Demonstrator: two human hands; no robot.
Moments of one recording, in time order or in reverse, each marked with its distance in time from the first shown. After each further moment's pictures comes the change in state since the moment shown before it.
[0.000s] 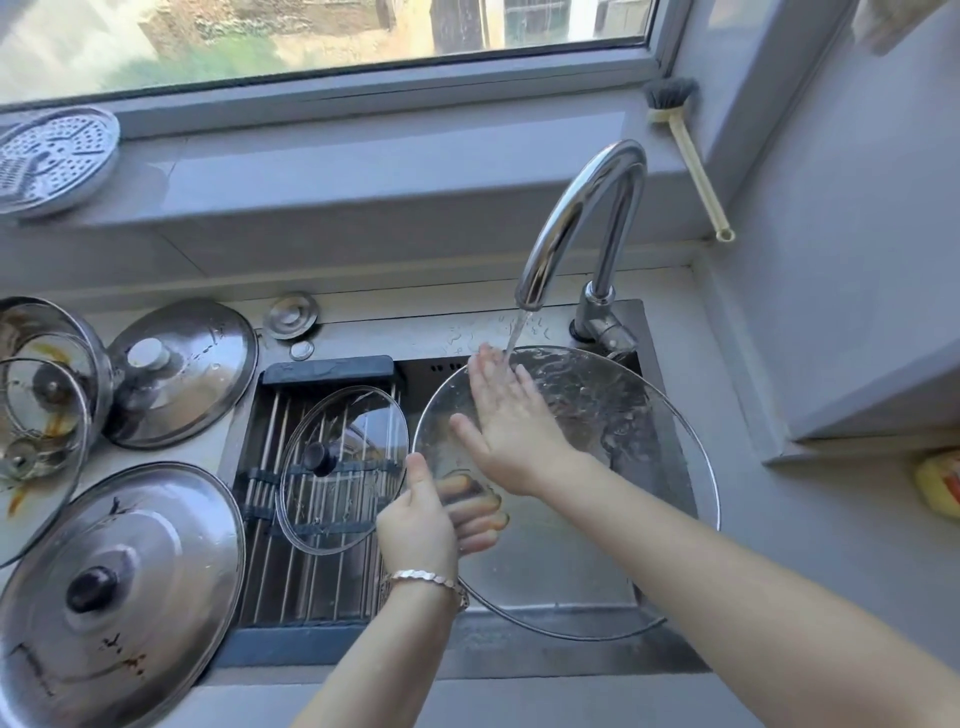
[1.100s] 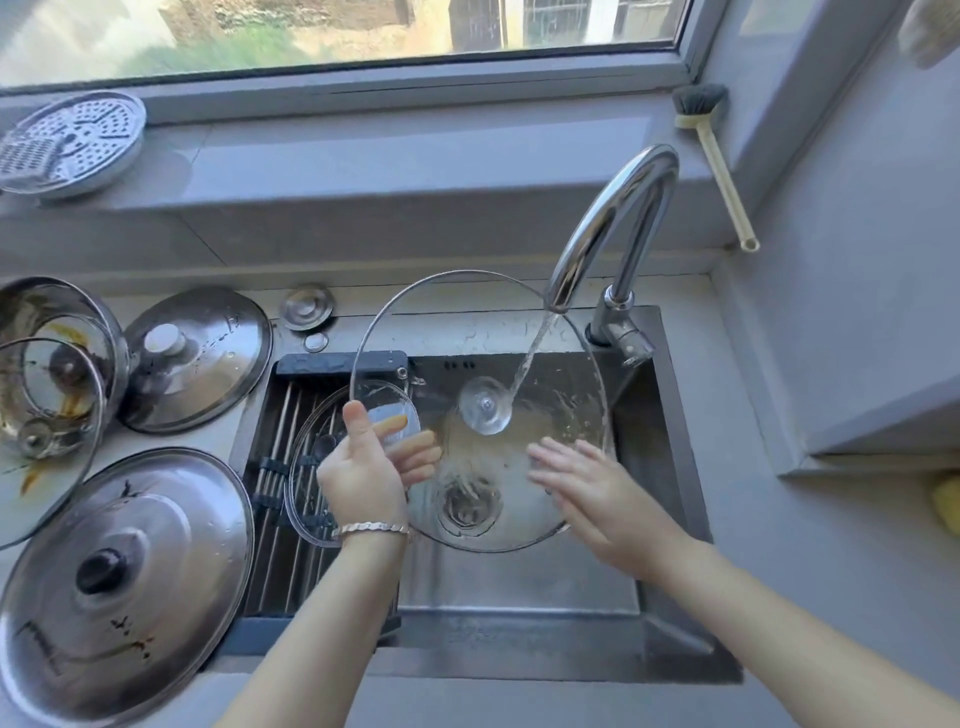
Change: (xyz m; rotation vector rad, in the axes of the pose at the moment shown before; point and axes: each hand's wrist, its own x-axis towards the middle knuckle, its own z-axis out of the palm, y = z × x) left_hand 0.044 0.028 -0.027 -0.045 0.153 0.353; right_hand -0.079 0.058 0.029 0.205 0.126 -0.258
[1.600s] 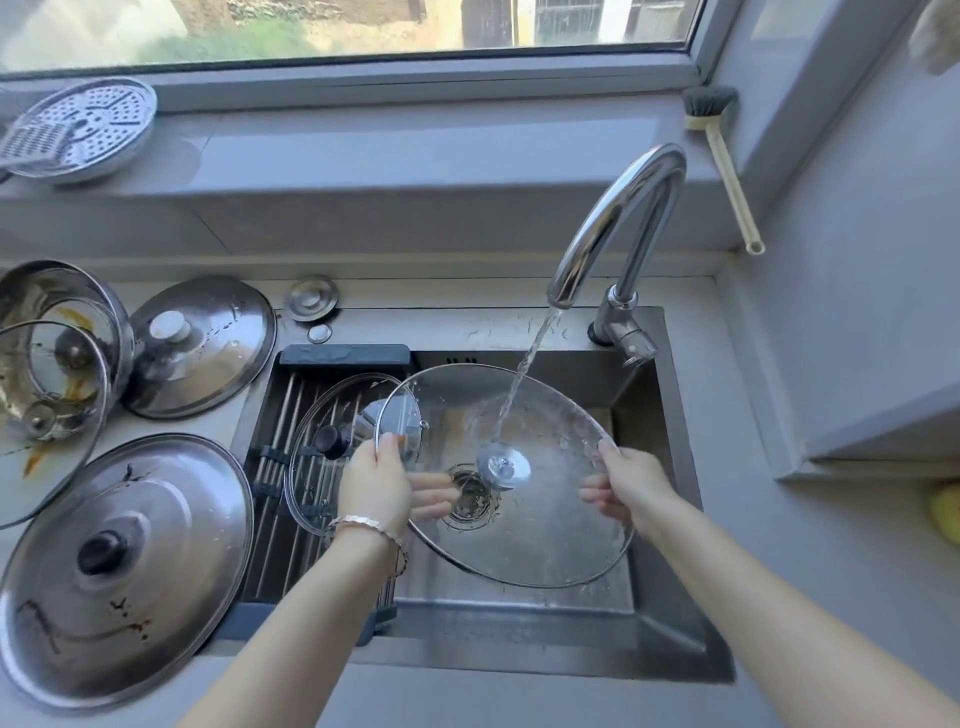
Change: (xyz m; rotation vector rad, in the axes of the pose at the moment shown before) left_hand 0.004 -0.014 -0.015 0.365 -0.189 -0.181; right_hand 0.027 0.022 -0.001 0.996 0.317 1.240
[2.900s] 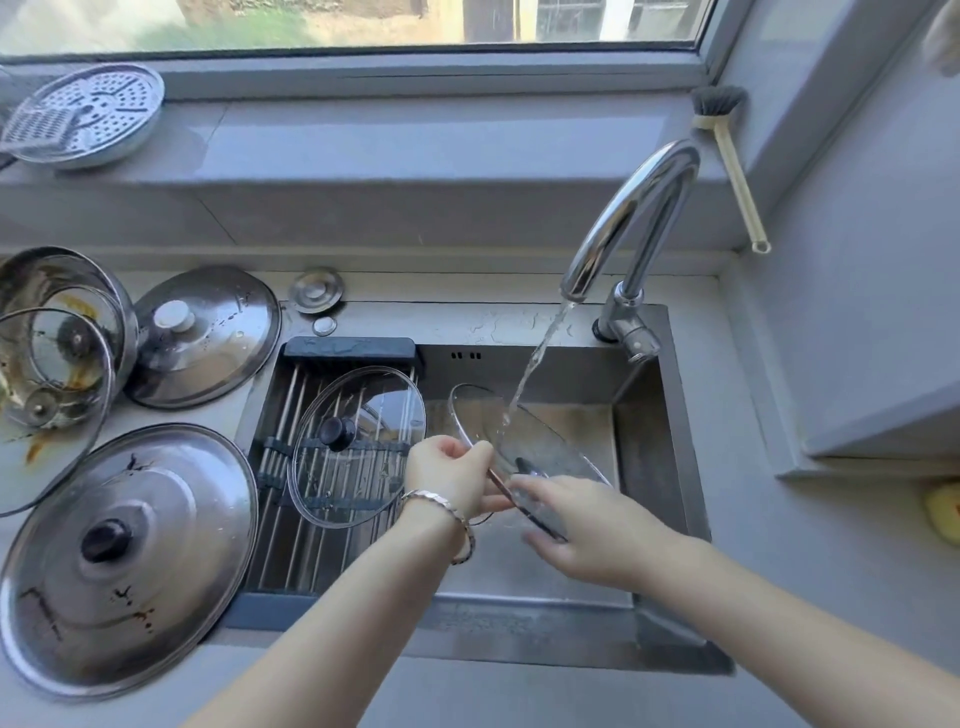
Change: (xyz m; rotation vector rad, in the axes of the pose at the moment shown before) left_hand -0.037 0.021 0.032 -0.062 -0.194 -0.085; right_hand -0.080 -0.002 0.010 -1.270 -0.451 -0.885
